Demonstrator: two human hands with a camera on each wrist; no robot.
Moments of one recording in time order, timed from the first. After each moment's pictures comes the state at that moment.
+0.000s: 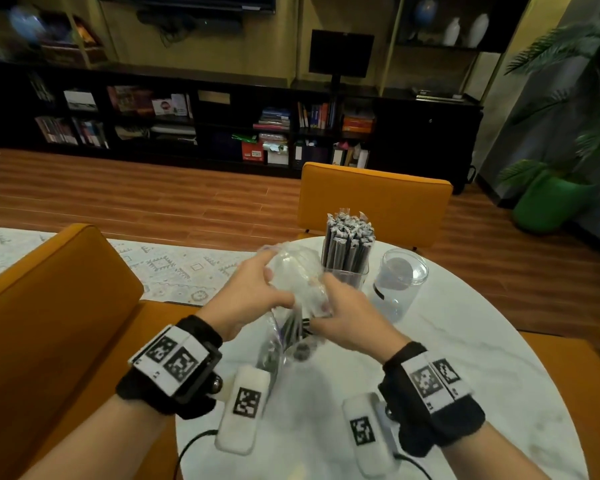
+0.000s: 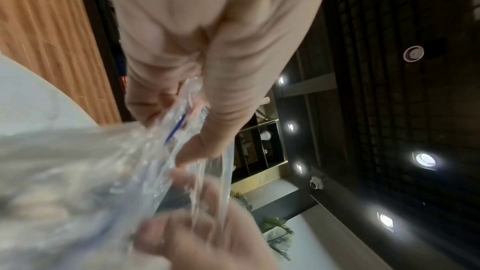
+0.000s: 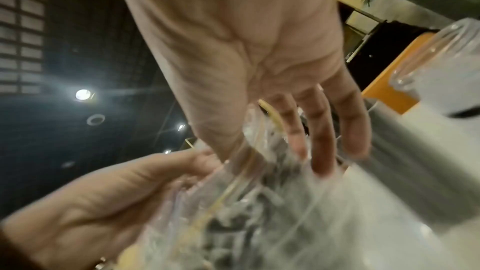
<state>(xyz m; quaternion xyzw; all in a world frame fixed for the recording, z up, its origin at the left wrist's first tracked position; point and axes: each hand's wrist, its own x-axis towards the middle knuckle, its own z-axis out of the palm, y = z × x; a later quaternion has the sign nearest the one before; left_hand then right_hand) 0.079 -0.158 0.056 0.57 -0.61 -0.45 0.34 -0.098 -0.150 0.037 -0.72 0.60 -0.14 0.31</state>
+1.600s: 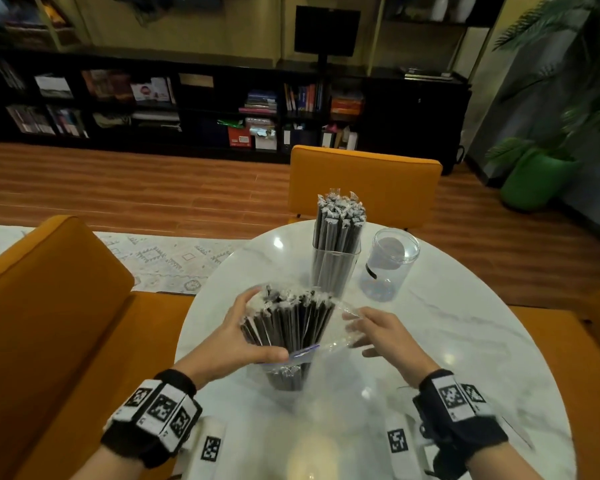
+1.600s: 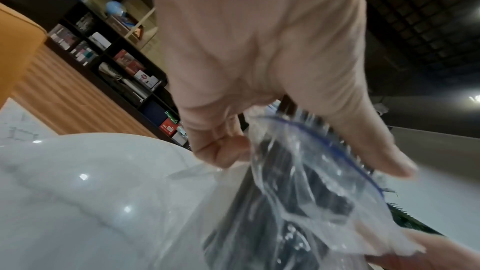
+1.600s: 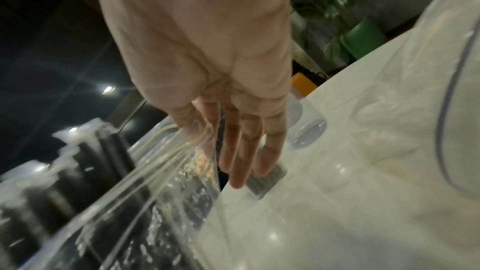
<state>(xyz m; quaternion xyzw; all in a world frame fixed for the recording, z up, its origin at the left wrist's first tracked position) 0.109 -0.124 -0.040 0.53 -0.61 -0.53 0.25 -0.162 -0.117 -0.039 -0.49 0.65 -0.30 0.50</state>
